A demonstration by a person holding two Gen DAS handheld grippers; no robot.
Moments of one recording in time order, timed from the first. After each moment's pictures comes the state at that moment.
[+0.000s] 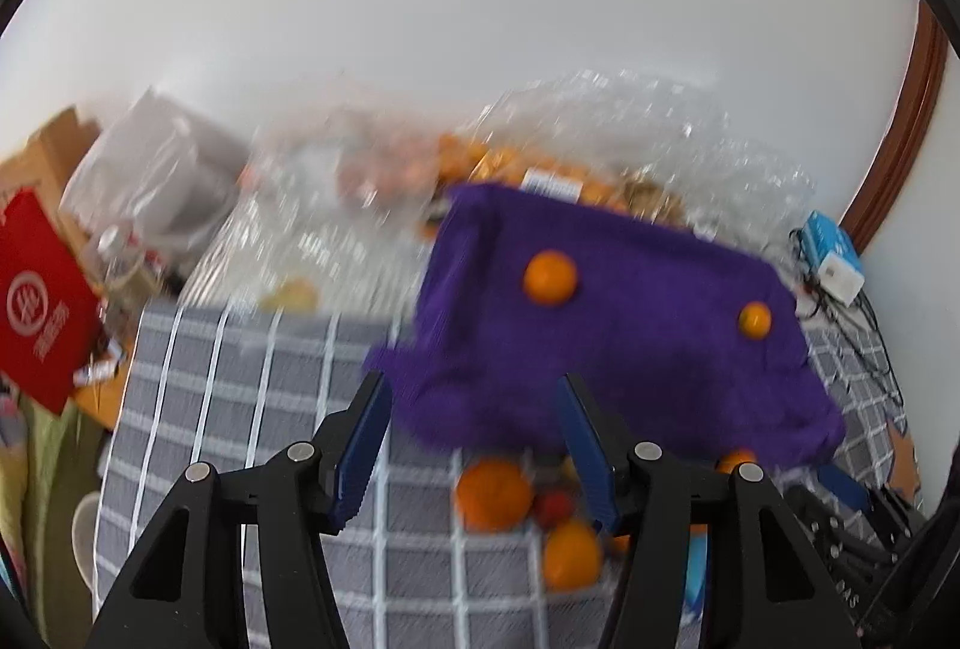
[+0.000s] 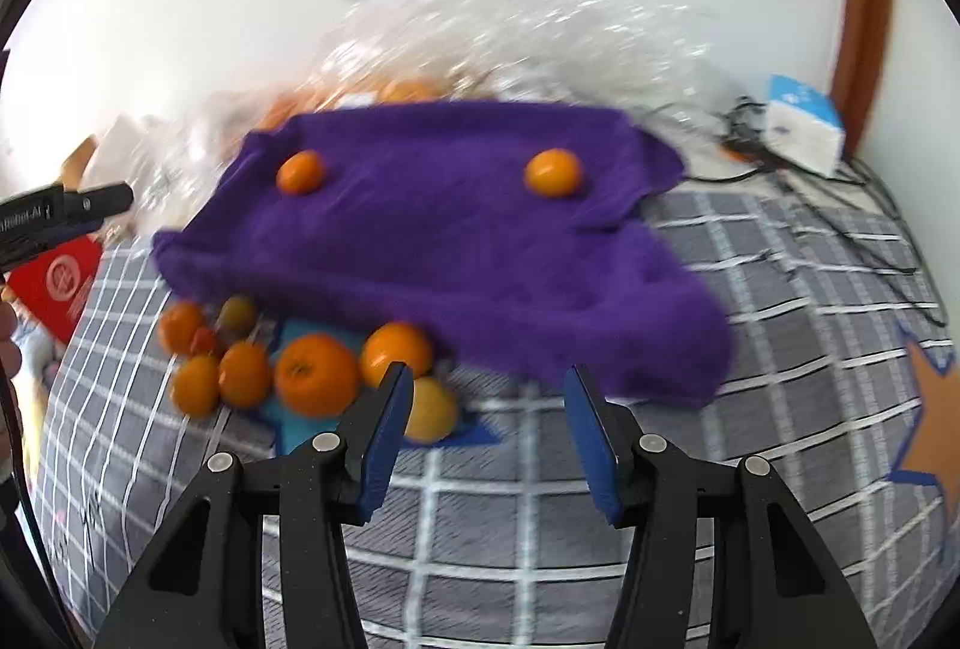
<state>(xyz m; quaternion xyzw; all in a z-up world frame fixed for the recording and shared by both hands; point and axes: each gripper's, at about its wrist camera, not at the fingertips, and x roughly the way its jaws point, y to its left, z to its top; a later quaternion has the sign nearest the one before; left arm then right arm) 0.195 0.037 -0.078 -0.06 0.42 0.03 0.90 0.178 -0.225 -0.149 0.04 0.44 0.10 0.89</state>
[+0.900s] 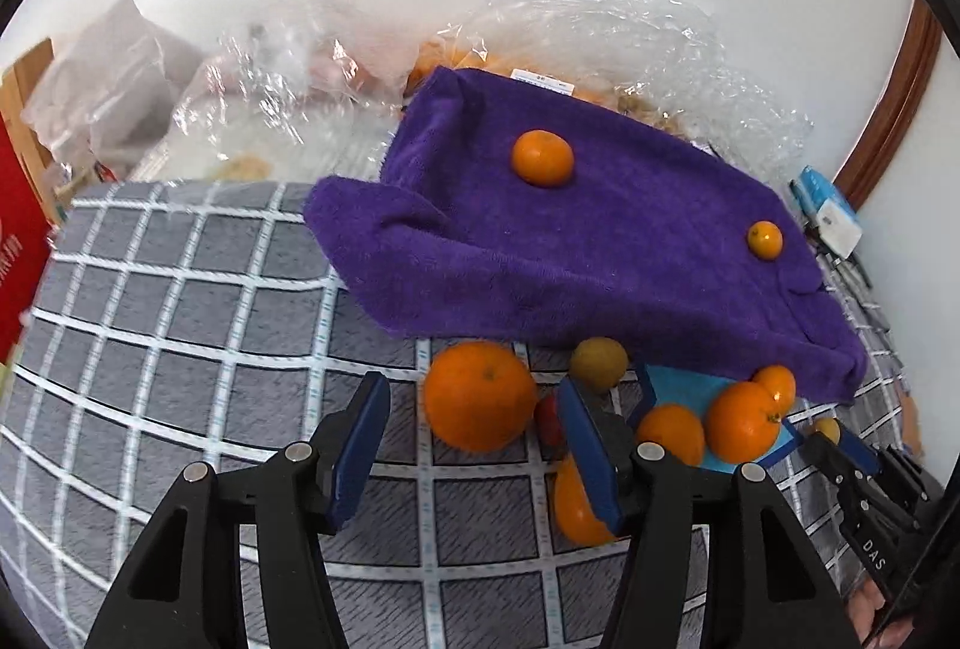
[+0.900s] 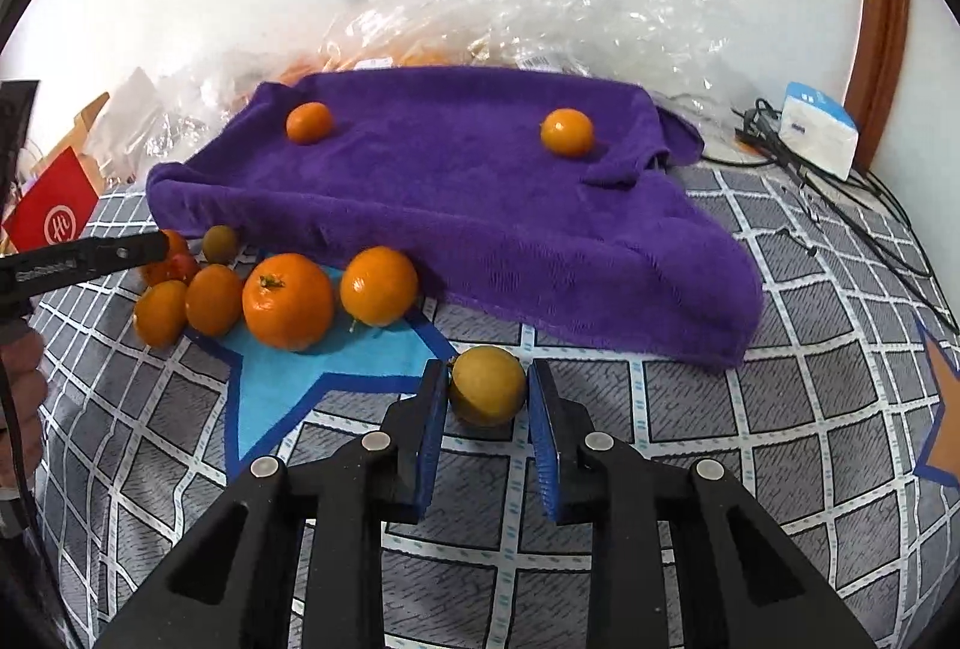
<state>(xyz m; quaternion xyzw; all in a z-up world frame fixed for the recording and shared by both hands) 0.180 0.029 -0.157 -0.10 0.44 -0.01 0.89 0.161 -0.230 -0.179 0.00 0.41 0.11 0.91</state>
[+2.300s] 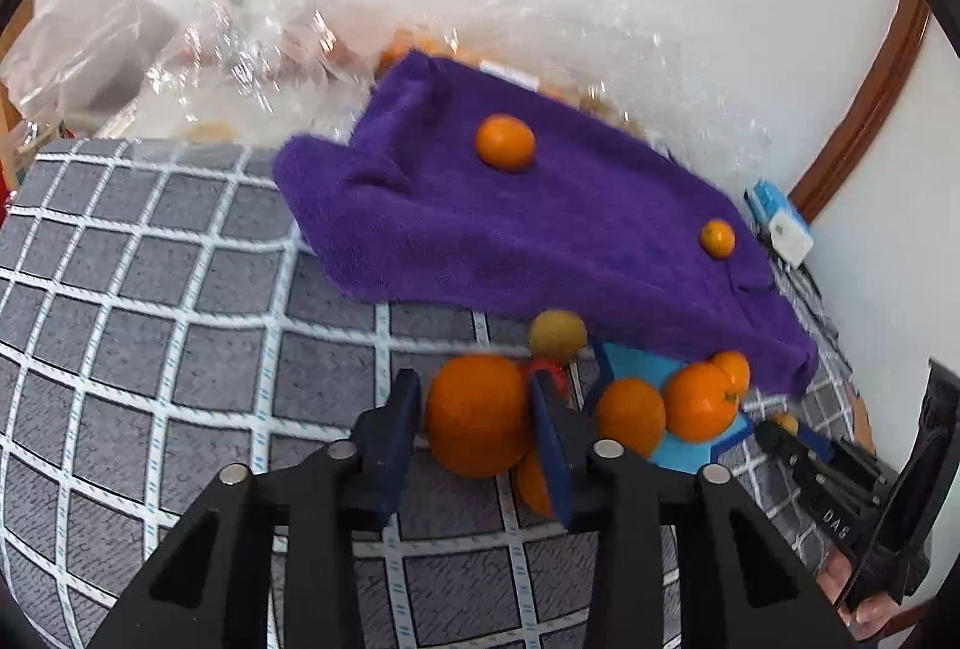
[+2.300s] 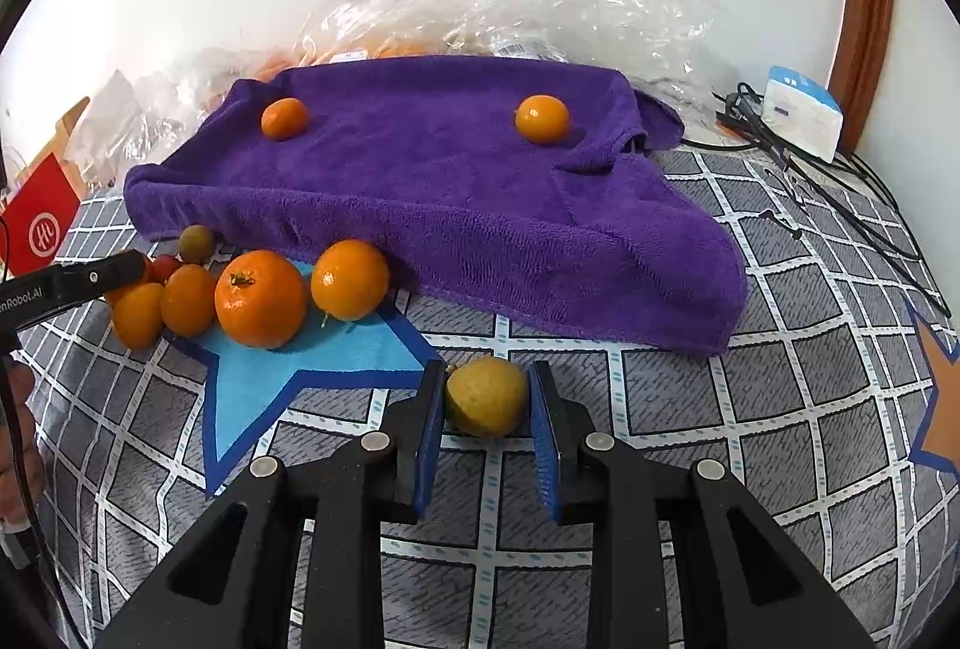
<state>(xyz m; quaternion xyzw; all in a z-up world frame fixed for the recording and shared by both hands) 0.169 0.030 -0.169 -0.14 0.44 -0.06 0.88 0.165 -0.233 -0.186 0.01 0.43 0.09 0.90</state>
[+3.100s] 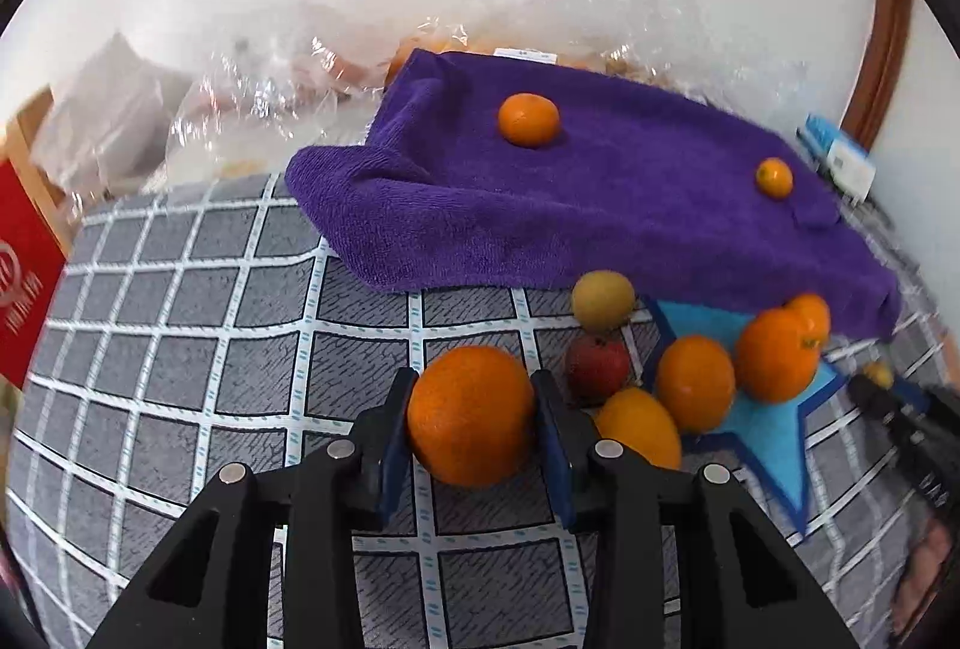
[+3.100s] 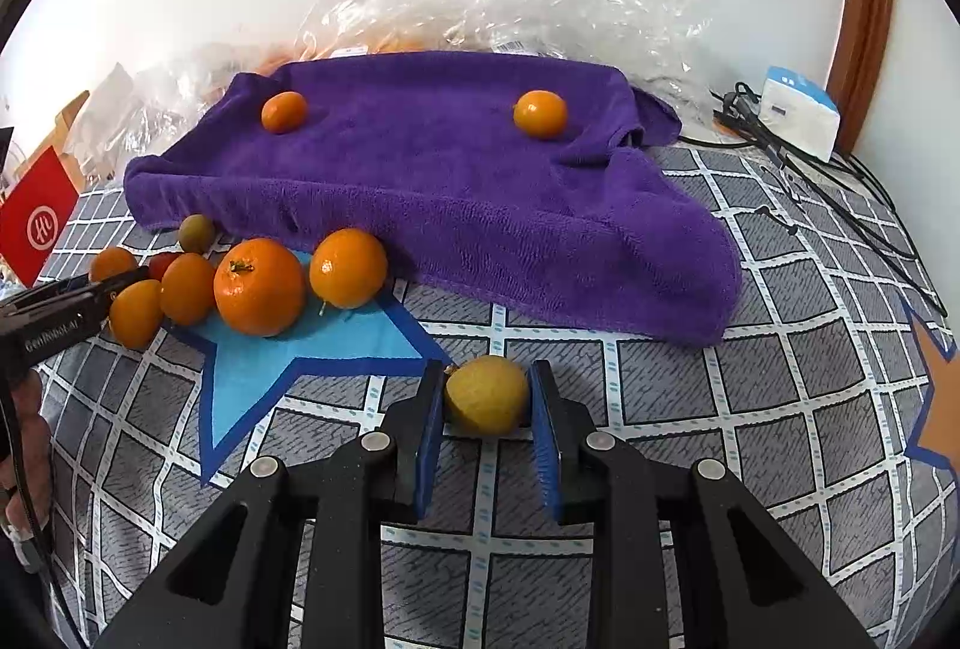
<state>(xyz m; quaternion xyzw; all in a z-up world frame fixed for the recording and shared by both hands) 0.166 0.003 -0.174 -0.01 0.43 0.01 0.90 0.160 -0.234 -0.187 0.00 0.42 0.09 0.90</state>
